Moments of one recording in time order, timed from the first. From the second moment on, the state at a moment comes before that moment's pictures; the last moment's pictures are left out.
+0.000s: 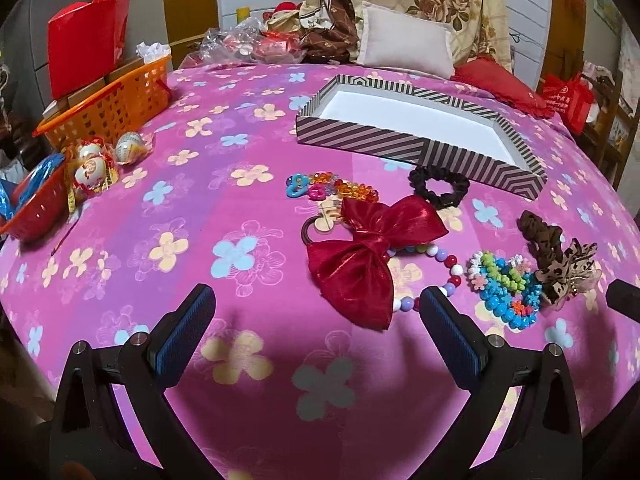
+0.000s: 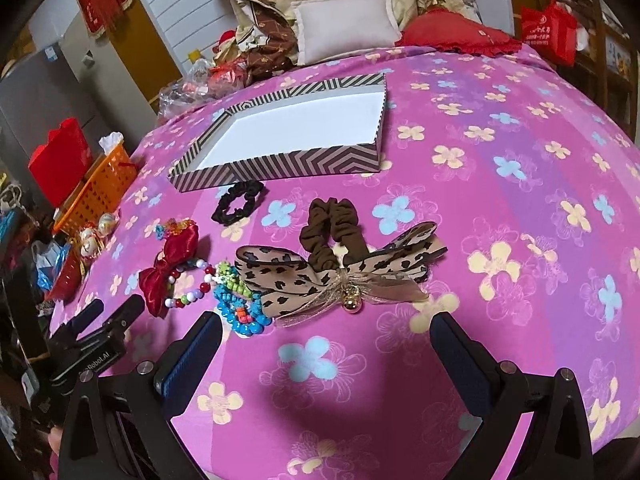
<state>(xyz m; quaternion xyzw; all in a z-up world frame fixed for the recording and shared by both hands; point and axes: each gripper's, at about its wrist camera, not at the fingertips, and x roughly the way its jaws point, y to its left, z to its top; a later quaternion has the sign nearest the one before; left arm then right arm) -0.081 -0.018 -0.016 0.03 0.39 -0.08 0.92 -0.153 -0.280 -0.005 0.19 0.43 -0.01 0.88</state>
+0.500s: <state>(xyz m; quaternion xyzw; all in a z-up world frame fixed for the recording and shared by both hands) -0.078 -0.004 -0.019 0.00 0.40 -0.09 0.91 -0.148 -0.272 -0.007 0.15 0.45 -0.02 0.88</state>
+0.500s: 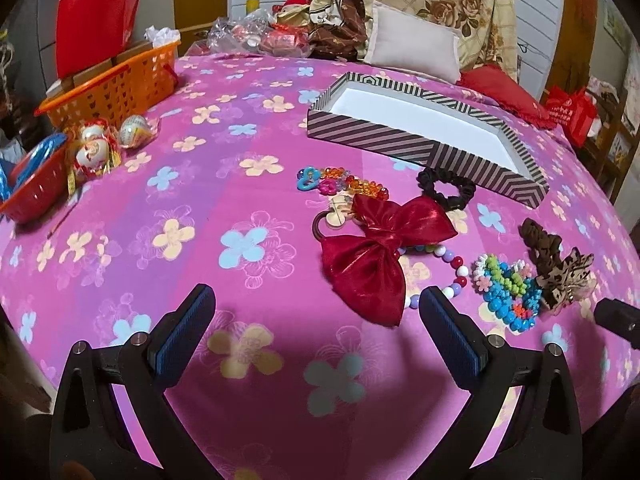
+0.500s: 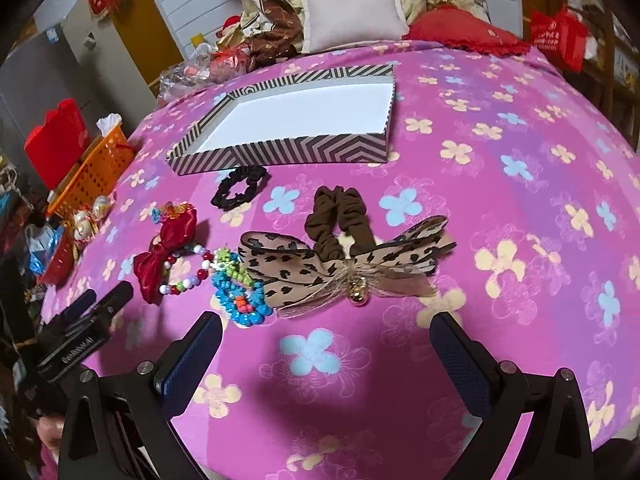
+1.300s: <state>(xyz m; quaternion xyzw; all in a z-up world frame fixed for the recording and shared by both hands) -0.075 -0.003 -0.023 0.02 0.41 -0.06 0.91 -0.147 -0.286 -0.012 0.10 0.44 -0.04 0.89</state>
